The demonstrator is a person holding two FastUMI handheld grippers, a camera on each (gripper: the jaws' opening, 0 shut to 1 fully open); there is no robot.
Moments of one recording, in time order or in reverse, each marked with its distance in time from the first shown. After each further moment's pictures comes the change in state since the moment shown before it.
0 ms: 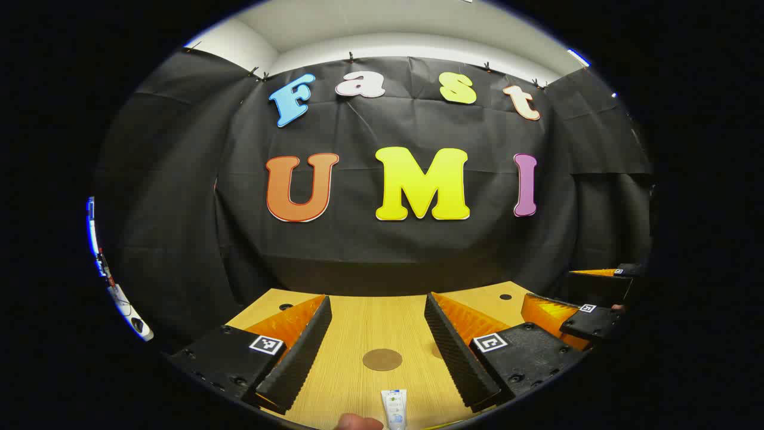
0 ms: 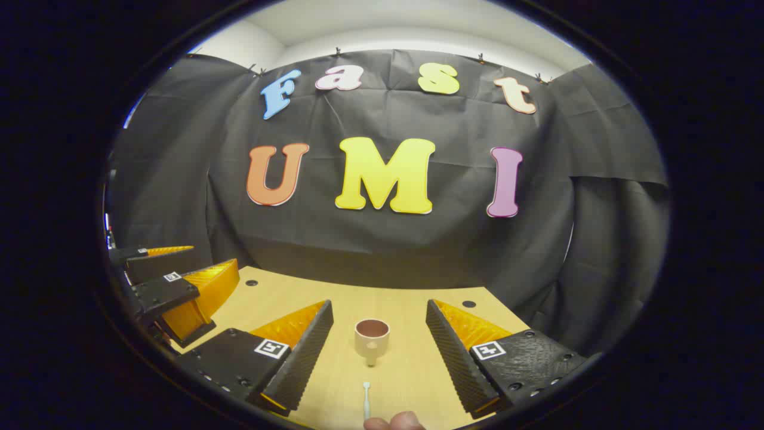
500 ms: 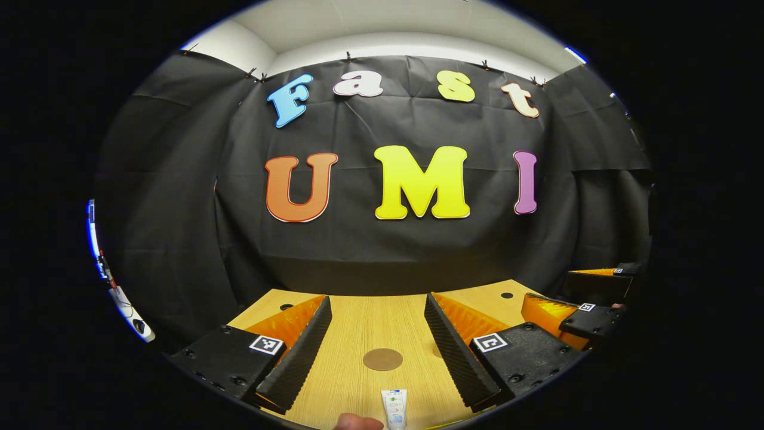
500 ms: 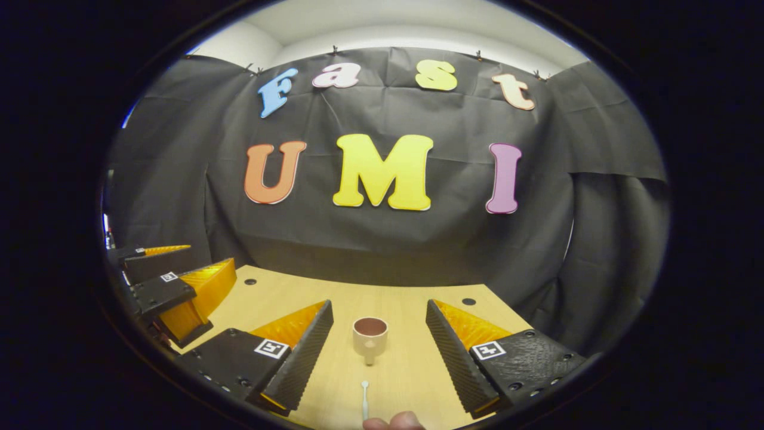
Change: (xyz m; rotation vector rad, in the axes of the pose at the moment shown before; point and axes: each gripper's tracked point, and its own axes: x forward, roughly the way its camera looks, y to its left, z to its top) left arm -0.002 -0.003 -0.001 0.005 0.002 0.005; right arm 0.002 -0.007 -0.001 0.010 0.006 -0.001
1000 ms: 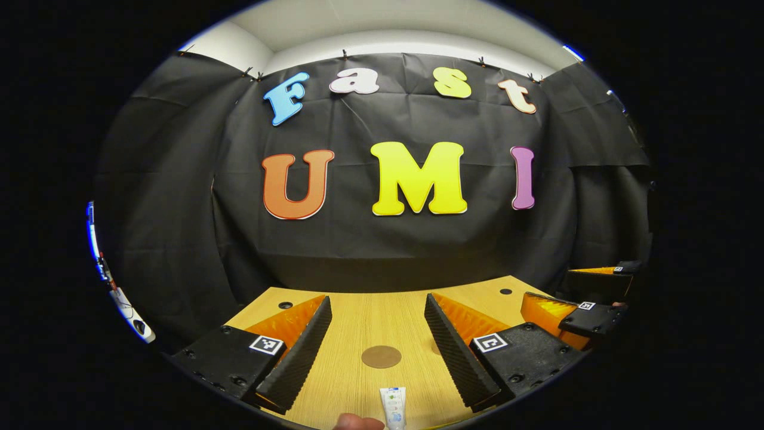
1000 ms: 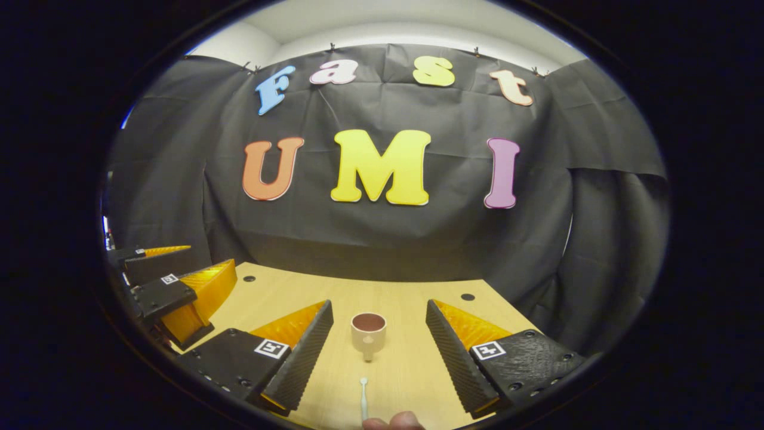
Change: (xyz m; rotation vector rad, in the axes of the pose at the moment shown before) left arm 0.001 -0.007 -0.013 0.015 0.031 -0.015; right arm 0.001 -0.003 -0.012 0.010 0.033 -0.004
